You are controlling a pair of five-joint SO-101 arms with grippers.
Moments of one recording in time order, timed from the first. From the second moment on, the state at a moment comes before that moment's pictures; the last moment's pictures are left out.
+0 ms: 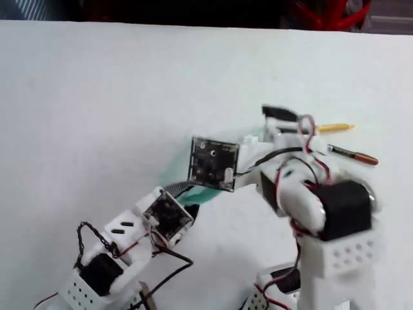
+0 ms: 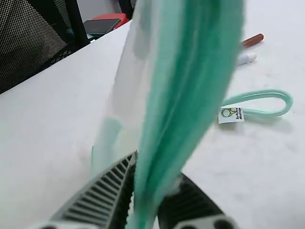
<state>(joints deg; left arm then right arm) 34.2 -104.5 93.2 45.5 -10.9 -19.0 -39.6 -4.2 96.7 71.4</state>
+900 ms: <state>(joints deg) 13.8 -104.4 90.4 41.5 -0.5 -7.6 -31.5 53.5 32.3 19.8</state>
